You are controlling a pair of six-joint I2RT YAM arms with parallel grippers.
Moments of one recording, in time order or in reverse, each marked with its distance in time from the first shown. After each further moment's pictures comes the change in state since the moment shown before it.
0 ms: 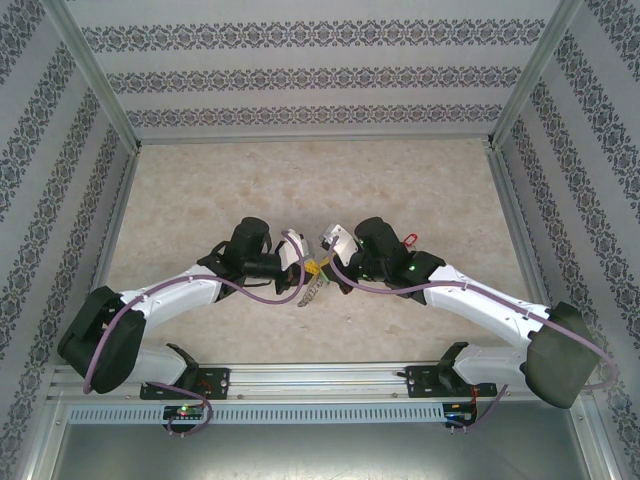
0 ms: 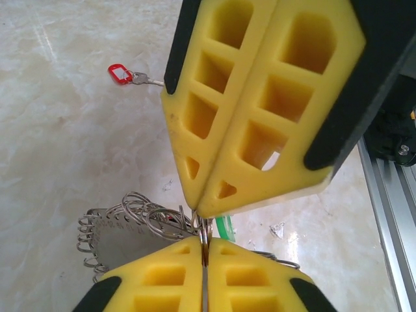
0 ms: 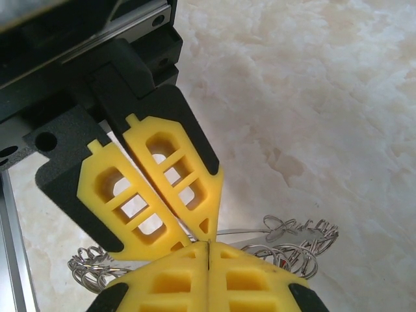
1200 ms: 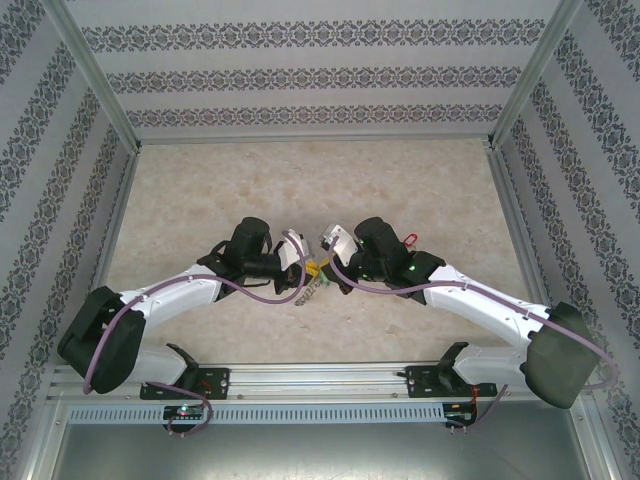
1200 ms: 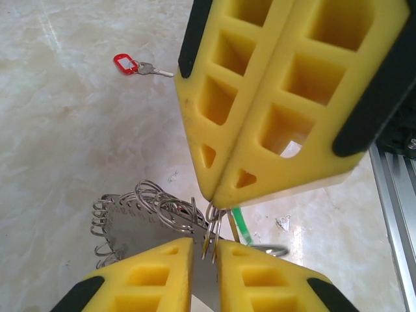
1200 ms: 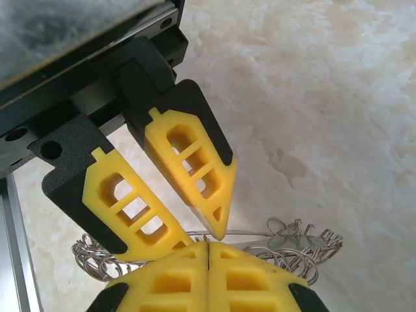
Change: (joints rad) left arm 0.000 0.001 0.006 -0.029 -0.021 0.006; right arm 0.000 0.000 0.000 0.001 -0.011 0.000
